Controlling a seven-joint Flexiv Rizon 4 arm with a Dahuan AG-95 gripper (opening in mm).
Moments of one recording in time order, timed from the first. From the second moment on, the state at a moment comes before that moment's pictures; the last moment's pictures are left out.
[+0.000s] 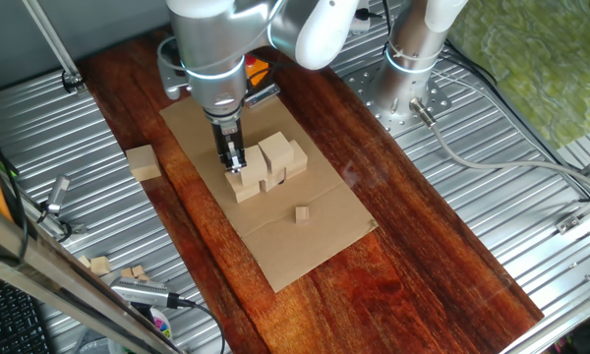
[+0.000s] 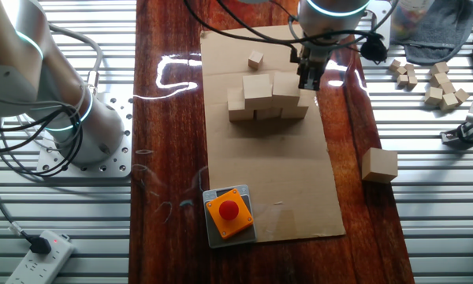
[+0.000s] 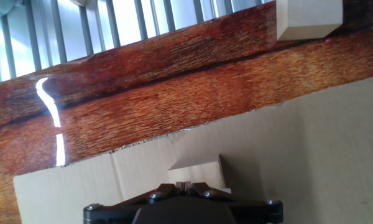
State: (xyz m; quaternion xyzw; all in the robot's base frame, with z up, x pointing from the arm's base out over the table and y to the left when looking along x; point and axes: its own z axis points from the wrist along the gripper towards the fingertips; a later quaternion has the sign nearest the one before) arm 0.514 0.080 0.120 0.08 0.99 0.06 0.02
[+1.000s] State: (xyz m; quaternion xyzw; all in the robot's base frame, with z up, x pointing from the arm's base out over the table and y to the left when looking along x) arm 0.511 0.088 0.118 0.10 0.99 0.06 0.02
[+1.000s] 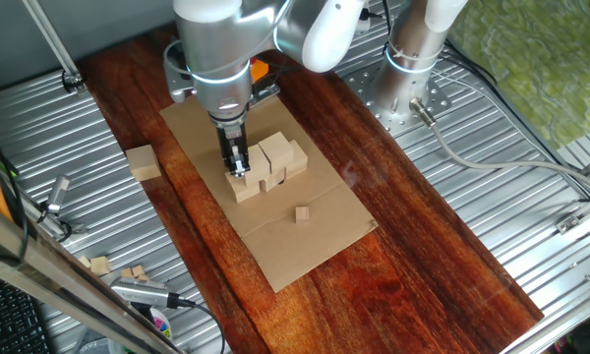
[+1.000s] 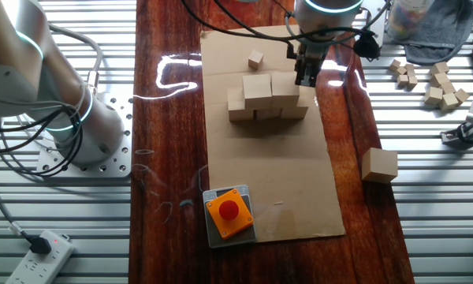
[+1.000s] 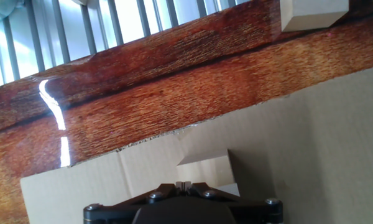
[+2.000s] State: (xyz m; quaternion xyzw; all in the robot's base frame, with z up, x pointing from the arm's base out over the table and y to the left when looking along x) arm 0.508 0.093 0.118 0.10 0.99 0.07 0.02
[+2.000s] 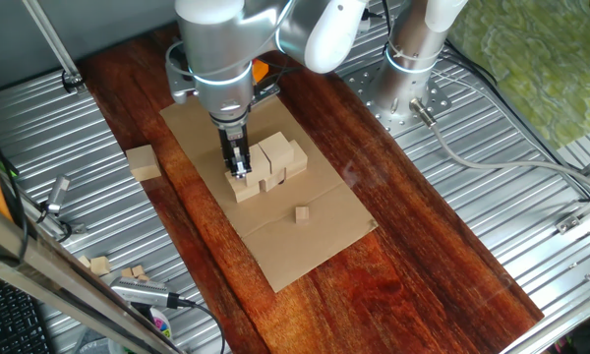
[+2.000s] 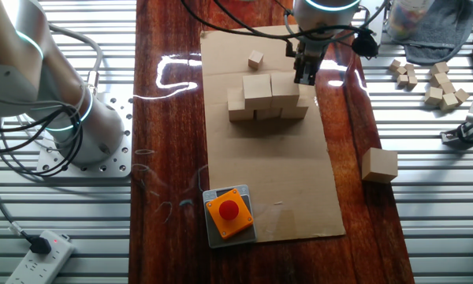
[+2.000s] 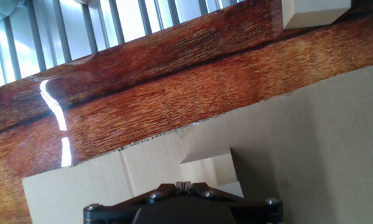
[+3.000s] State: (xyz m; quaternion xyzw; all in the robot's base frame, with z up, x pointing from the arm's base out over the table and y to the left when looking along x) arm 0.518 0.085 0.129 0.04 1.00 0.04 0.02
